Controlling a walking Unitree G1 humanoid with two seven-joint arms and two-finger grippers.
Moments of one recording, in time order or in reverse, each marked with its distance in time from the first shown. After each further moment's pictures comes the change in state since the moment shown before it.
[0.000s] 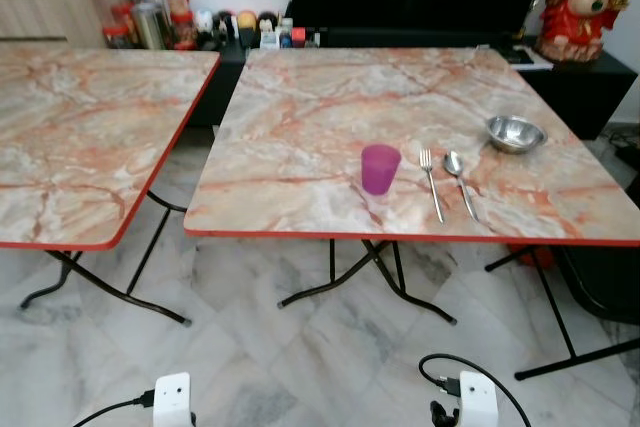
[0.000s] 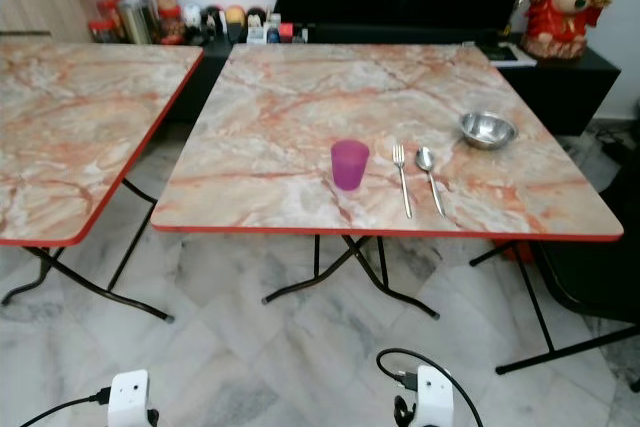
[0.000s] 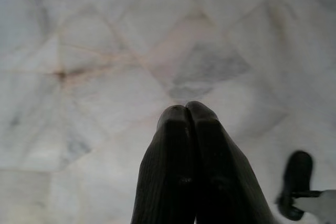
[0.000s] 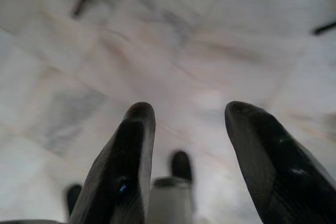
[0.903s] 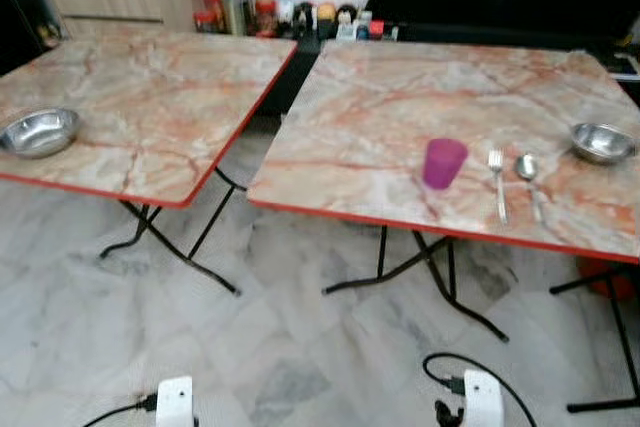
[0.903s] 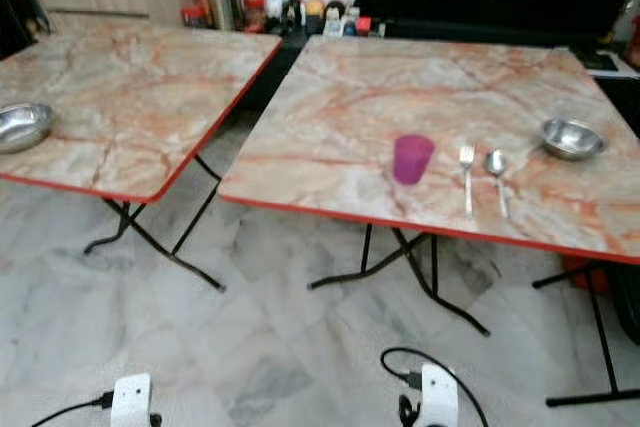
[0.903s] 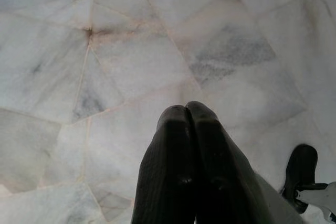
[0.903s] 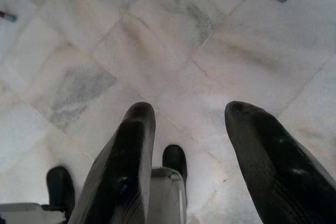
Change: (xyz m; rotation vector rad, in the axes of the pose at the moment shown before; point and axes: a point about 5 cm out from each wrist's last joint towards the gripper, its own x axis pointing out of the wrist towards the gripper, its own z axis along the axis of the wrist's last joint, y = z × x) left arm 0.001 -0.007 0.003 -0.006 -0.013 -0.017; right arm -0.002 -0.012 0.000 0.007 0.001 -0.027
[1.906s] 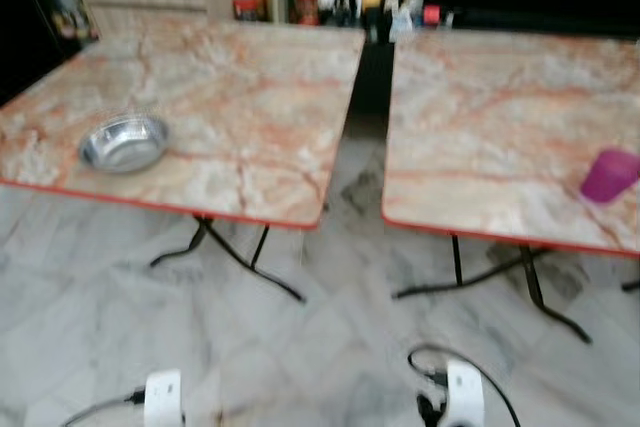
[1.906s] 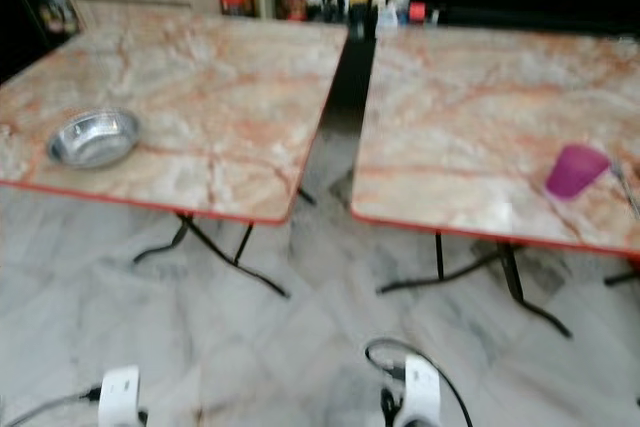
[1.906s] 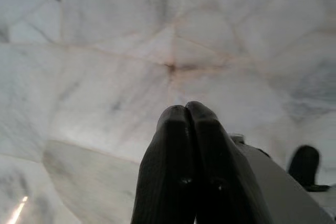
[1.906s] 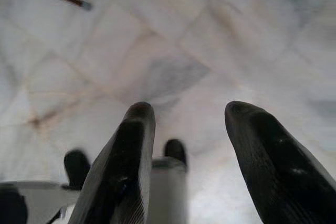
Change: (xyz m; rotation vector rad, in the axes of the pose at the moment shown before) left arm 0.001 0.000 0.004 0.008 -0.007 0.015; right arm 0.000 0.002 -0.002 0.002 0.005 0.004
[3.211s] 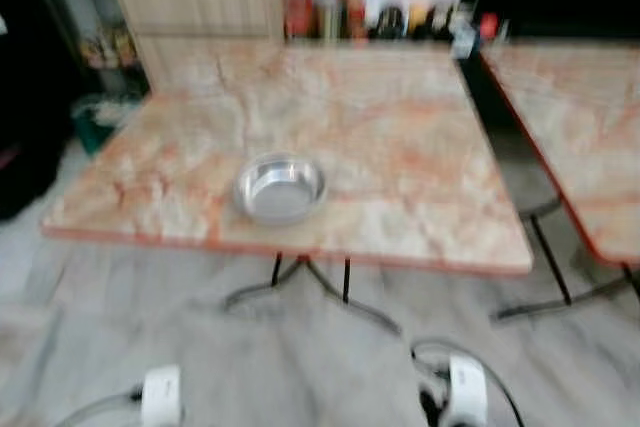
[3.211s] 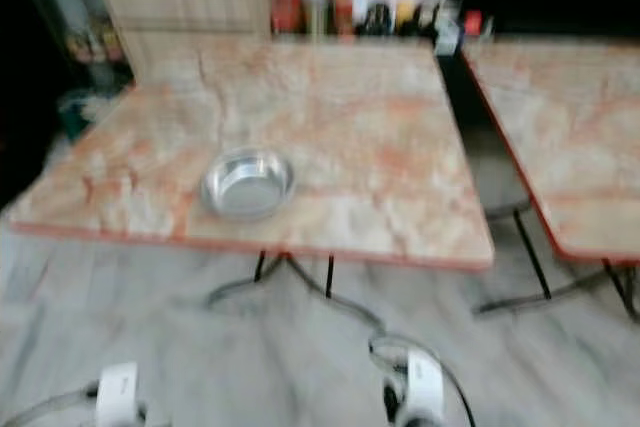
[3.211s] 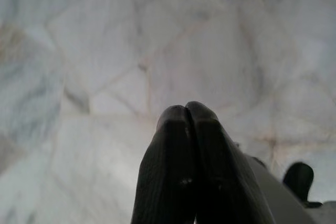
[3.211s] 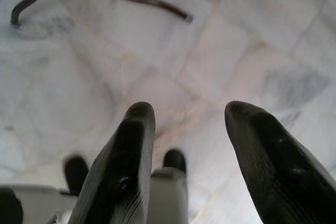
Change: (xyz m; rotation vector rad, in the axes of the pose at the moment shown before) left arm 0.001 -0.003 0.006 -0.011 -0.018 -0.008; right arm -0.001 -0.004 -0.001 0.011 -0.003 -0.011
